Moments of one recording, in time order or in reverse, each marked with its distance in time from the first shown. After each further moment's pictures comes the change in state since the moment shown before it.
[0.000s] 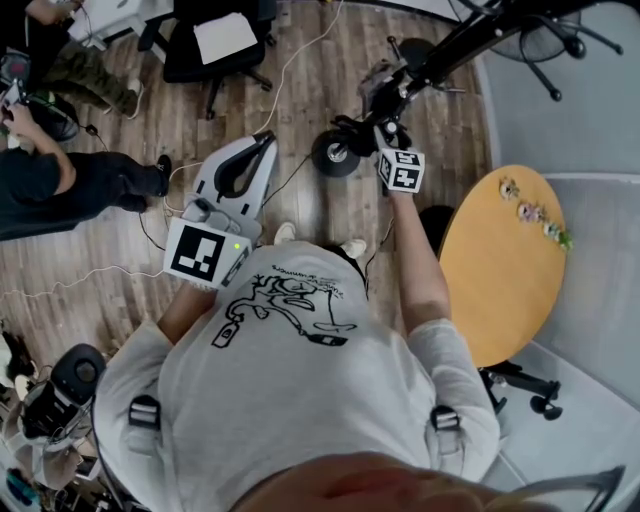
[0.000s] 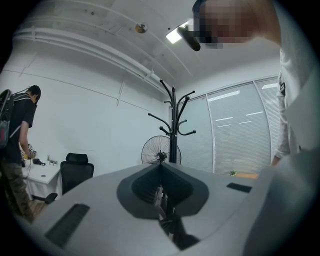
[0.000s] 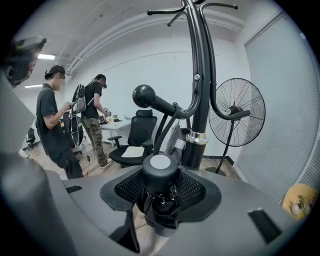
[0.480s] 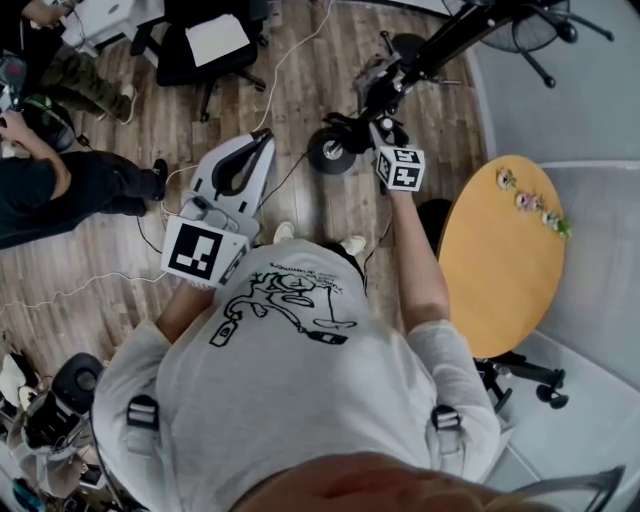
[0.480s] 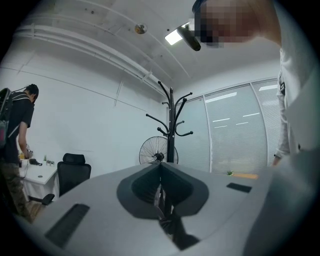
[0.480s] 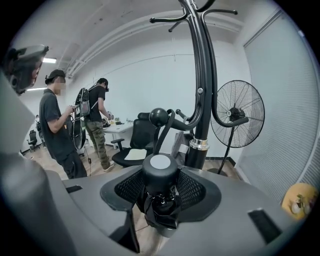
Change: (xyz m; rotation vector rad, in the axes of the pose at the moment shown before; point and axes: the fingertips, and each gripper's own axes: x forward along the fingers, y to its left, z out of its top) left arm -0.008 -0.002 0.000 -0.001 -0.011 -0.035; right arm -0.021 0.016 0.013 0.015 -0.026 0.022
